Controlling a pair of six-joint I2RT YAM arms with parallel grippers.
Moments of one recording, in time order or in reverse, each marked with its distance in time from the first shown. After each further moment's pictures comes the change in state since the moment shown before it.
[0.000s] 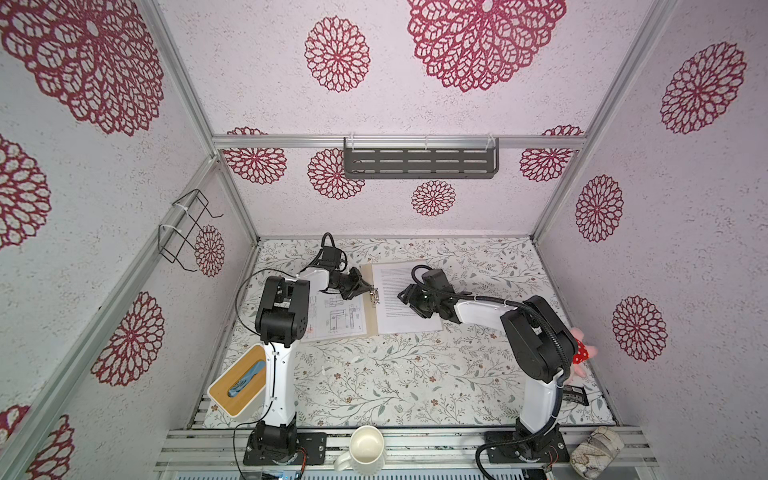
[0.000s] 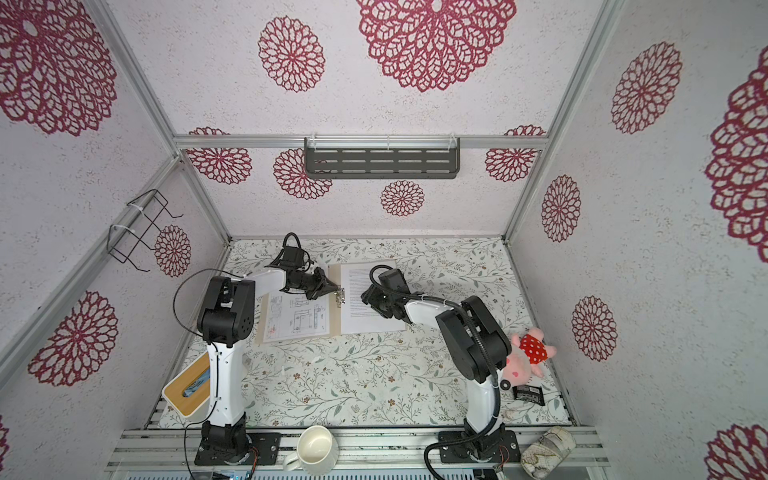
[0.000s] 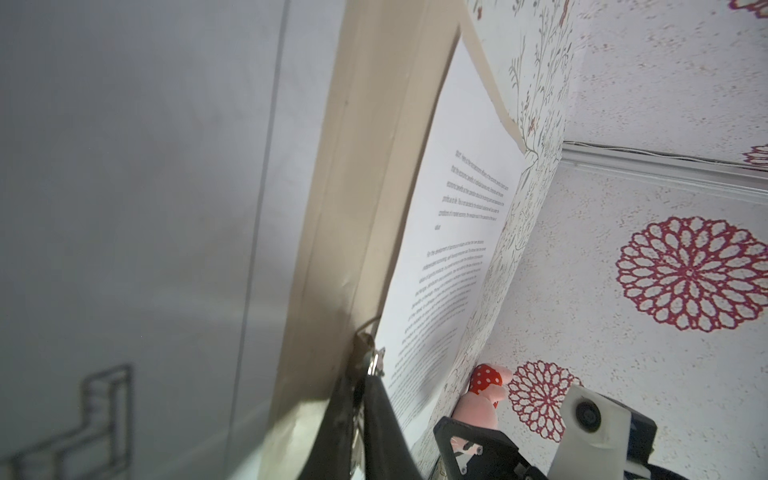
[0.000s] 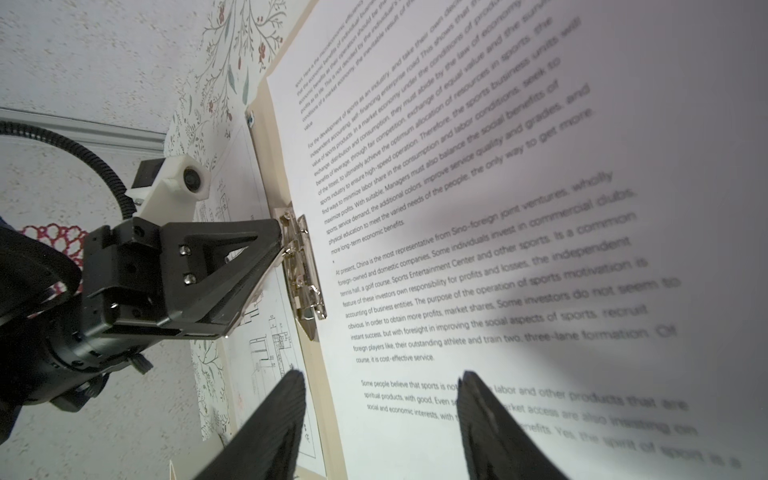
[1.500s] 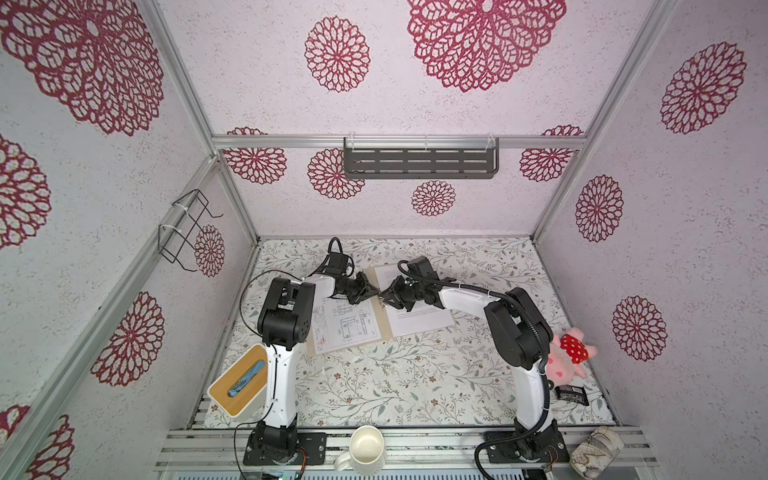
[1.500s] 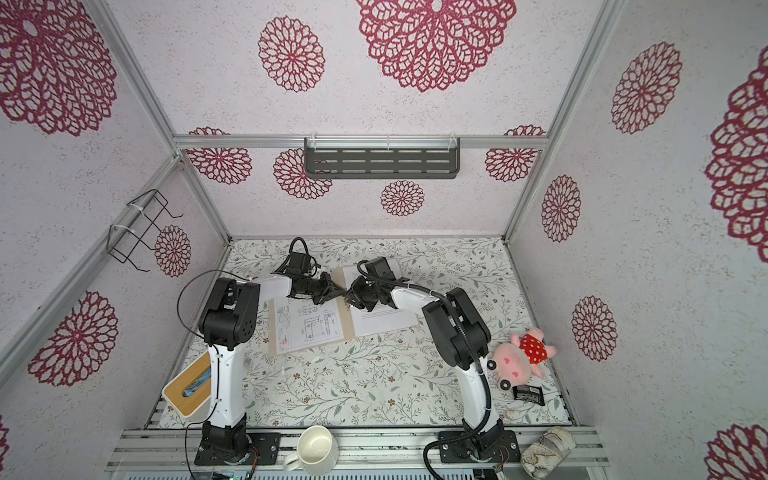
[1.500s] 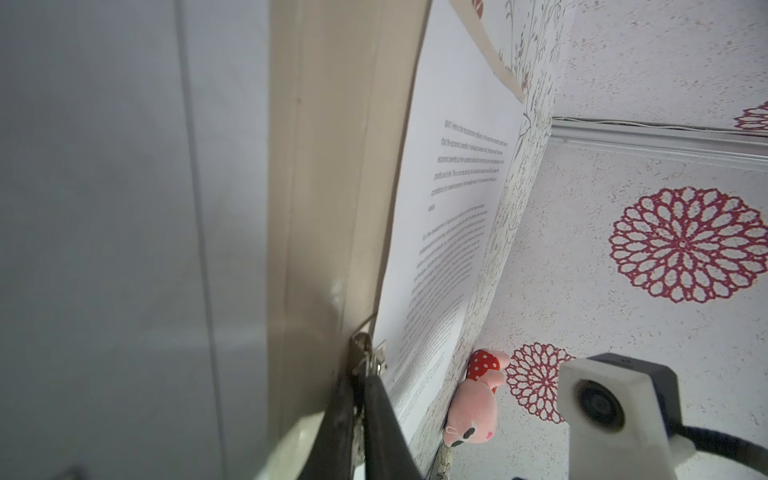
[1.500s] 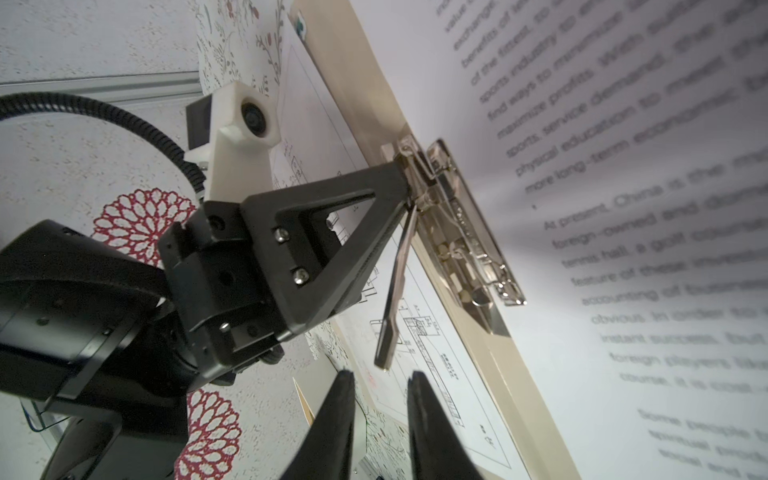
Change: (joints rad) left arm -0.051 -0.031 -0.109 0.144 0.017 -0.037; right arm 0.024 0.174 0.291 -0.131 -0.299 0.236
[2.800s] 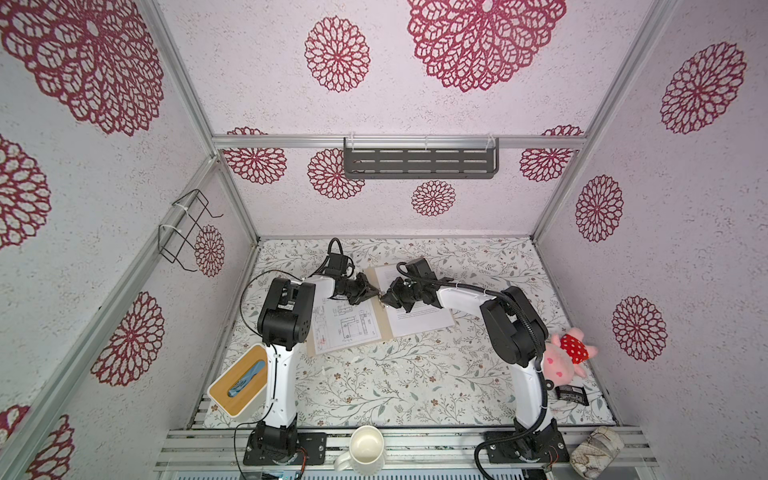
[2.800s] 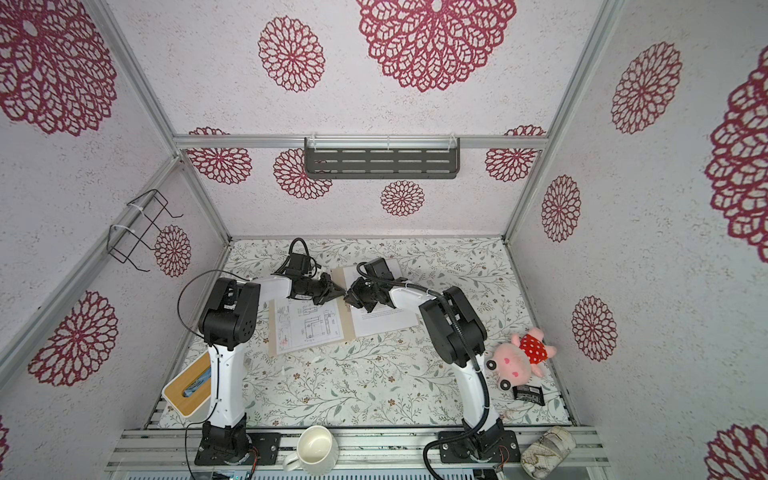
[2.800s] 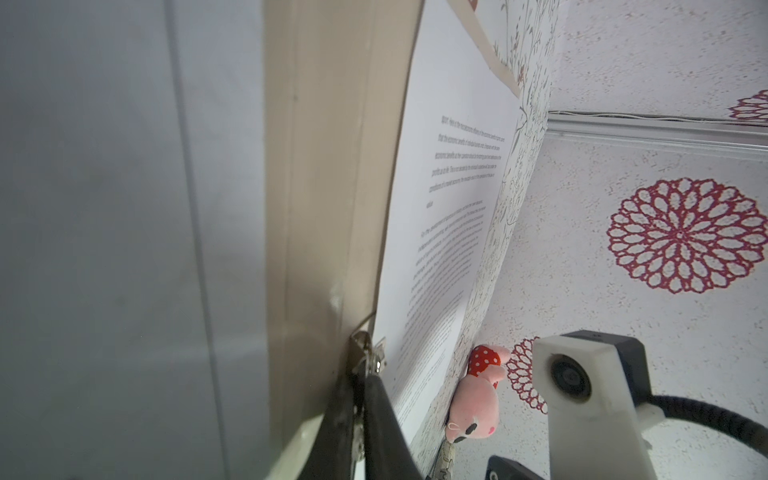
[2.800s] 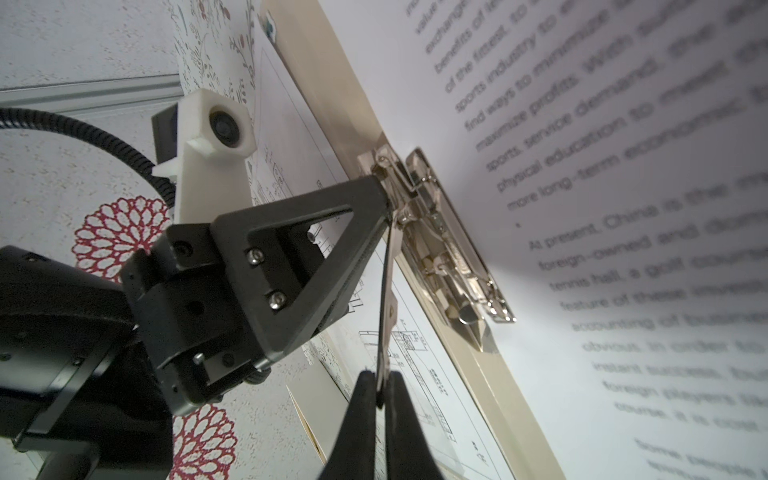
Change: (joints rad) left arm 0.001 0.000 -0.013 0.021 0.017 0.011; right arm 0.000 0.034 0.020 -0.014 -0.002 0.002
